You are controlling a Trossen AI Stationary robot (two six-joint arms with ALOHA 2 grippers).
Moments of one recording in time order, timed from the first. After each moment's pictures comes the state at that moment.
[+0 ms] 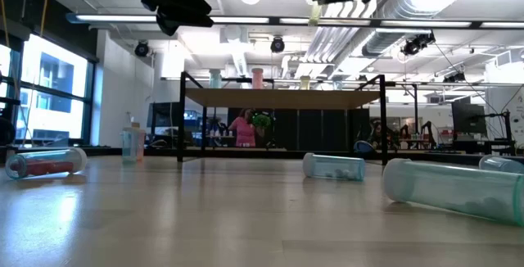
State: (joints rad) left arm 0.14 1.06 0.76 -0.17 -0.05 -0.09; right arm -0.41 1.20 1.17 -0.19 0.29 -0.04
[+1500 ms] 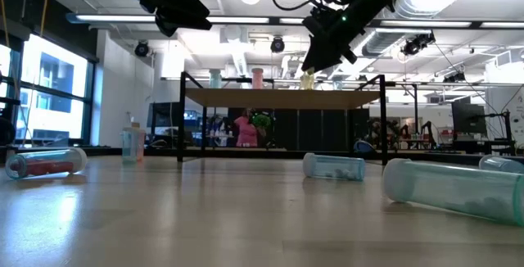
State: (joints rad) left arm 0.14 1.06 0.76 -0.19 -0.05 -0.08; right arm -0.50 1.46 1.14 -0.32 0.09 0.16
